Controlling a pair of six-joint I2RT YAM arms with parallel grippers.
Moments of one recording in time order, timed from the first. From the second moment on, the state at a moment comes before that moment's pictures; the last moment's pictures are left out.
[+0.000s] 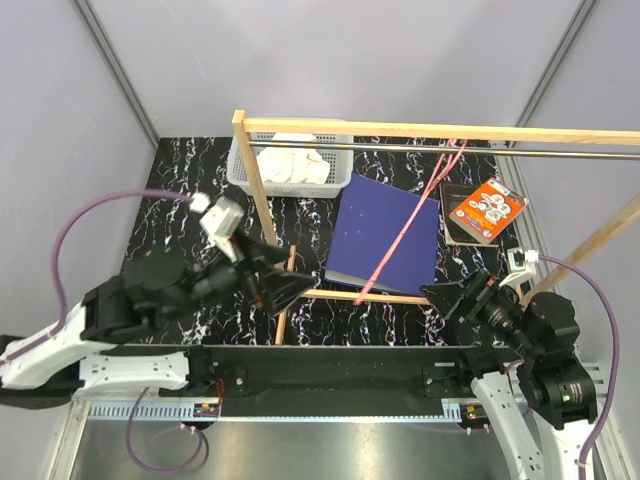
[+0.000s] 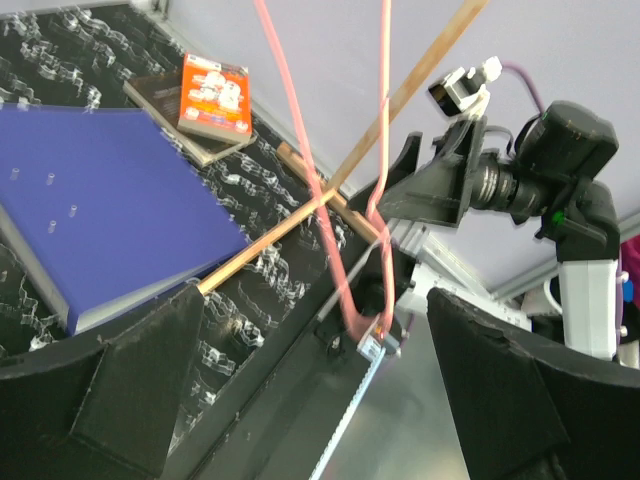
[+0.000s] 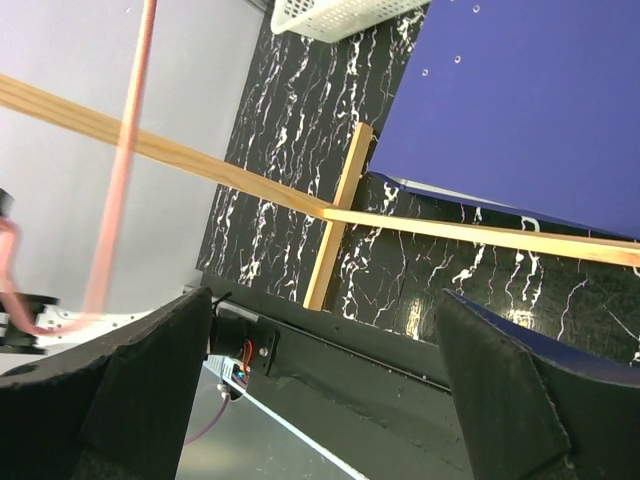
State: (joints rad) left arm -1.30 0.82 1.31 -0.57 -0.26 -0.51; right arm 0.18 0.24 0.87 -0.87 -0.41 0.74
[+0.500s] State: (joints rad) left arm -1.30 0.01 0.34 -0.45 -0.28 -0.80; right arm 0.18 0.21 0.30 -0.28 -0.65 0.98
